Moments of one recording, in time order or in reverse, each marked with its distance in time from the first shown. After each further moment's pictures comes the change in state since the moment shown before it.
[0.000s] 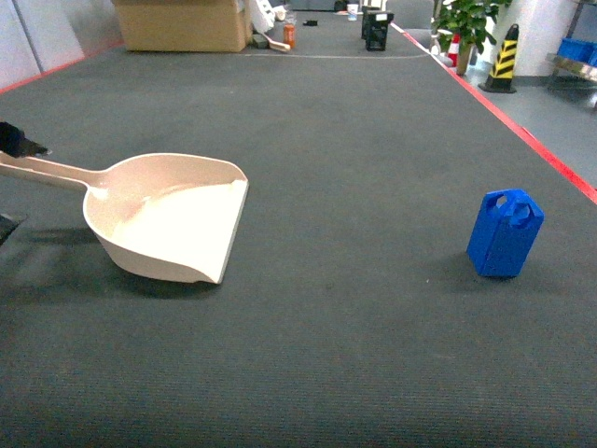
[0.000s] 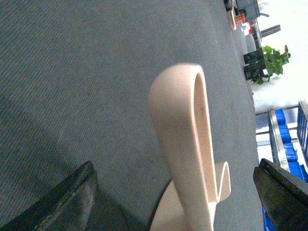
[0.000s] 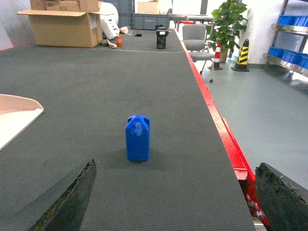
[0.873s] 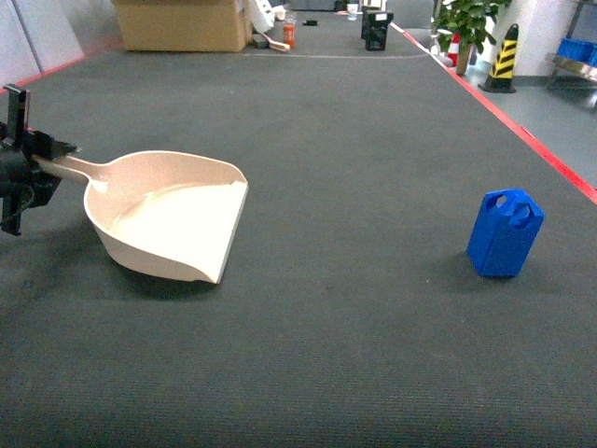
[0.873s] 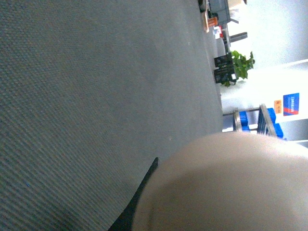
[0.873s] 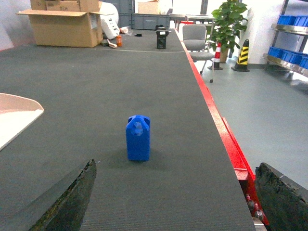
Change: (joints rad) left arm -0.045 0.171 0.245 0.038 0.025 -0.142; right arm 0.000 0.000 0.000 0.000 0.000 0.000
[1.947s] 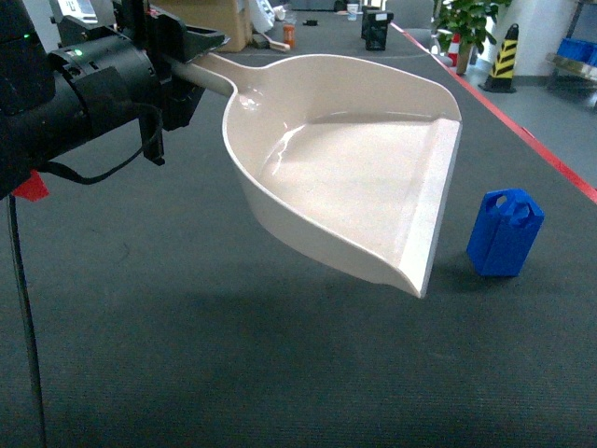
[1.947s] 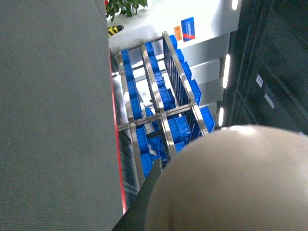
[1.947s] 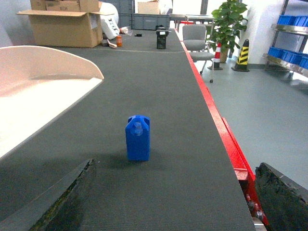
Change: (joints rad) left arm -0.378 -0.310 -0.297 0.355 0.038 -0.171; right arm 0.000 0.000 0.000 0.000 0.000 0.000
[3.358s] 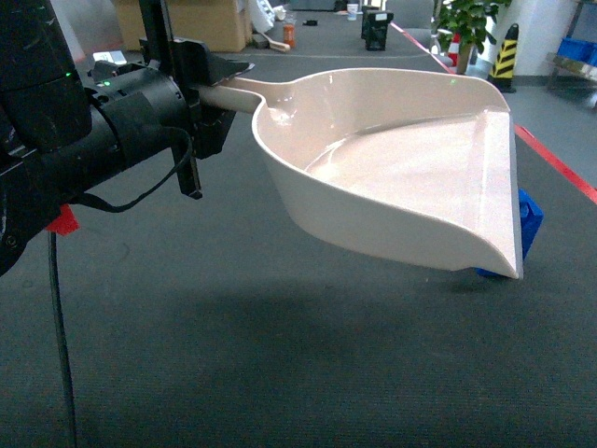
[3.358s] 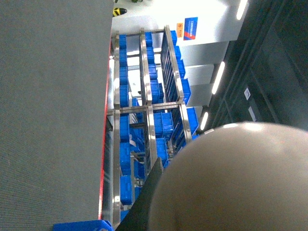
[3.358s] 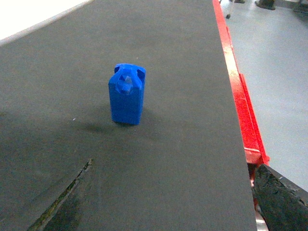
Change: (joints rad) left arm -0.065 0.023 -0.049 0.026 -0.049 -0.212; right arm -0.066 0.975 0.237 0.415 -0.081 -0.132
